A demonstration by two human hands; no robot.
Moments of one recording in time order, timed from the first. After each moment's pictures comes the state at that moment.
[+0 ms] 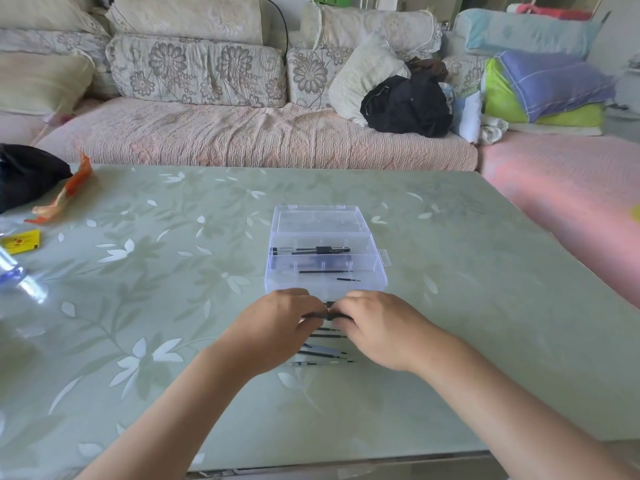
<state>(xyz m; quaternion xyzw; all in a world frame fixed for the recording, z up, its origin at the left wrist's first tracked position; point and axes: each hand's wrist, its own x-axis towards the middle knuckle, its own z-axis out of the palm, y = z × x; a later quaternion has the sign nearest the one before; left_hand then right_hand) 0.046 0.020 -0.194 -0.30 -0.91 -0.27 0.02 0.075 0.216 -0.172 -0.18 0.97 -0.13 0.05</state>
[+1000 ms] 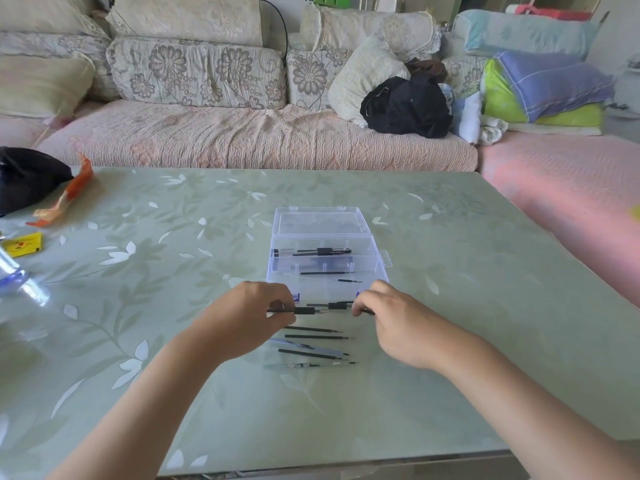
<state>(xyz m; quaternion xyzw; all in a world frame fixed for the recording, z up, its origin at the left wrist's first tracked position) 0.031 -0.015 -0.180 -0.21 -0.94 -0.25 -0.06 0.080 0.241 -0.172 -0.12 0.97 -0.18 0.09</state>
